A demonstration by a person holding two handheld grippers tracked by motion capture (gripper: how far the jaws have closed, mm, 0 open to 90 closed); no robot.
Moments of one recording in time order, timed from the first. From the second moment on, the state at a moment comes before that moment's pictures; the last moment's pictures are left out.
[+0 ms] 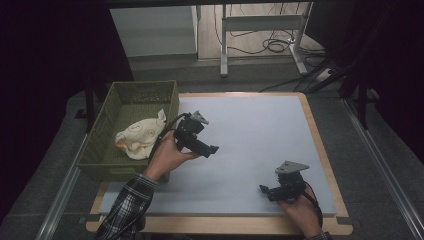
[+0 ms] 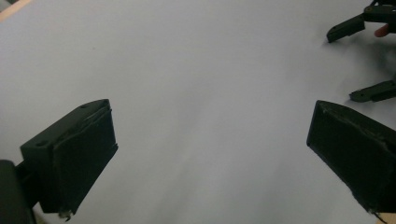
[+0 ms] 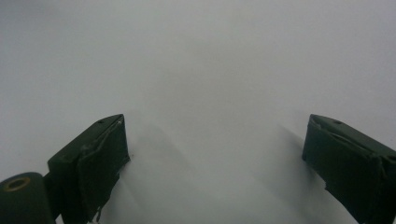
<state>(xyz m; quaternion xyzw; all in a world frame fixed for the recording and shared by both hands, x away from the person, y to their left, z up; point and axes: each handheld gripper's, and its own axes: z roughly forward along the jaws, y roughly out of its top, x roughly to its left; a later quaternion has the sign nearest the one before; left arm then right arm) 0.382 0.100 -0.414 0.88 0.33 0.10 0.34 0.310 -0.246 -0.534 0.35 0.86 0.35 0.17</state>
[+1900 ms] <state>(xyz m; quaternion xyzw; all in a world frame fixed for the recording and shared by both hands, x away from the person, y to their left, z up) 0.447 0.282 -0.446 0.83 0.50 0.10 0.23 0.310 -0.246 -0.534 0.35 0.86 0.35 0.17</state>
